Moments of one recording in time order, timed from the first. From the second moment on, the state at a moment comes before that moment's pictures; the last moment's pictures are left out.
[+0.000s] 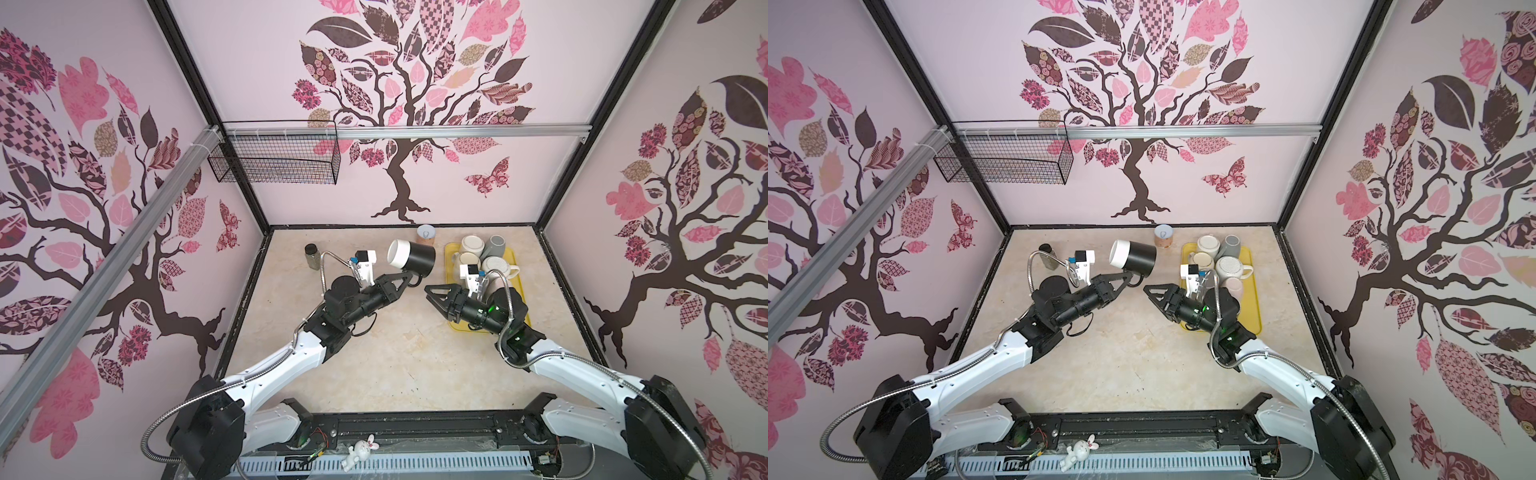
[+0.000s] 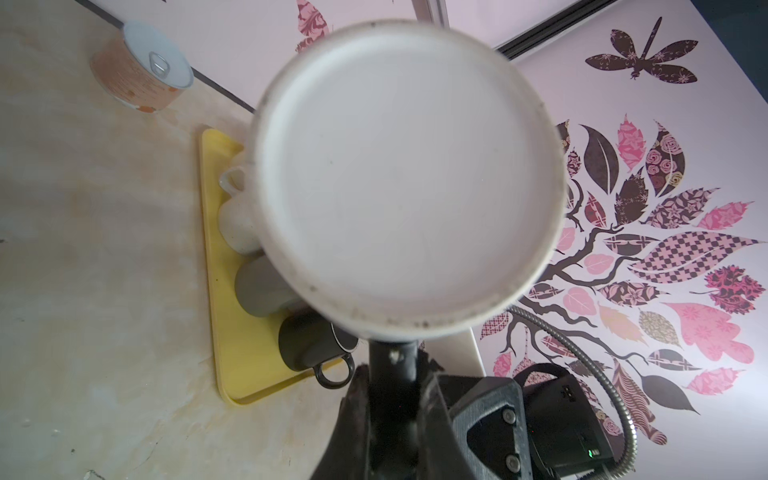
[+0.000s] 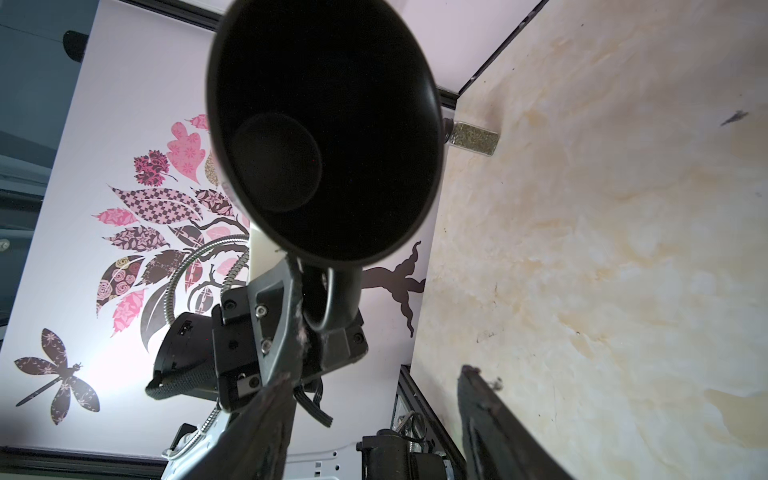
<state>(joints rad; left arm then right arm) -0.67 1.21 0.73 0.45 0.28 -1.09 0.59 1.14 0.54 0.62 -0.47 1.30</state>
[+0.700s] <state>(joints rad) -0.69 1.21 0.70 0.51 0.30 -1.16 0.59 1.27 0.58 0.82 -0.52 1.41</state>
